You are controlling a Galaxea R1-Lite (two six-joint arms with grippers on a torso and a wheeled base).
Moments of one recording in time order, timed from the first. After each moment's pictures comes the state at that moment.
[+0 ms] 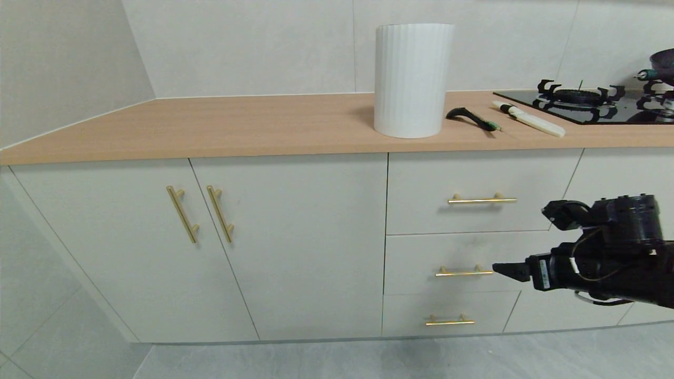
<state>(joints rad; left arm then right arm) 0.00 0.00 0.00 0.00 -0.01 0.00 0.15 1.72 -0.64 -0.47 0.15 0.00</state>
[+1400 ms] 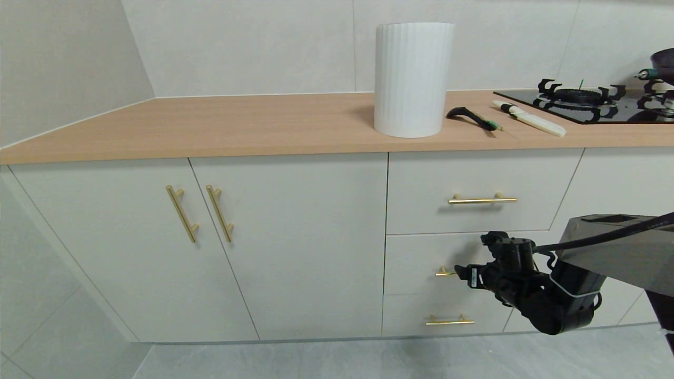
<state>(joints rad) 0.00 0.00 0.00 0.00 -0.01 0.00 0.21 2.43 -0.86 -1.06 -0.18 0.16</state>
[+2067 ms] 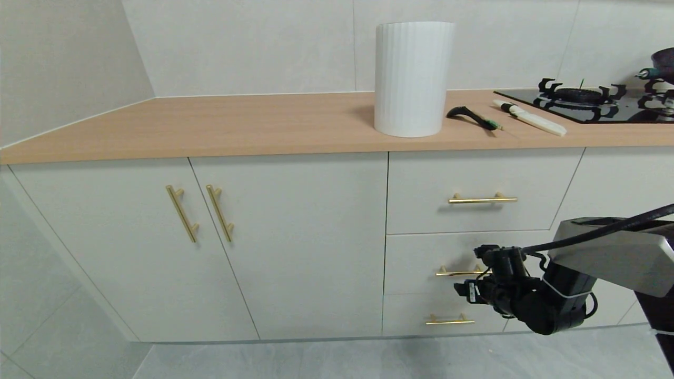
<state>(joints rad) 0.00 0.00 0.00 0.00 -0.01 0.00 0.21 2.46 -0.89 -0.91 -0.18 0.16</state>
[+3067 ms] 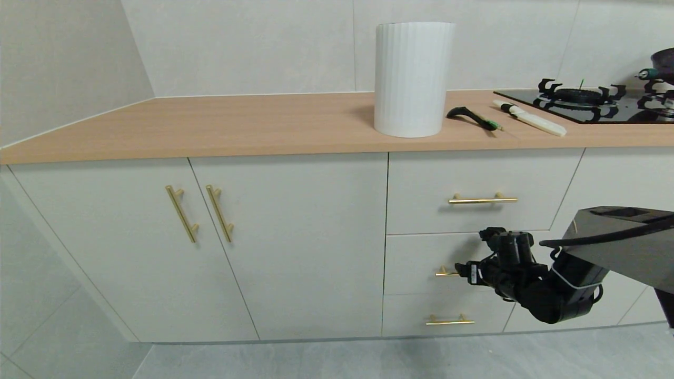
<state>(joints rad) 0.00 0.00 0.00 0.00 -0.01 0.00 0.21 2.40 -0.92 -0.92 -0.19 0.16</state>
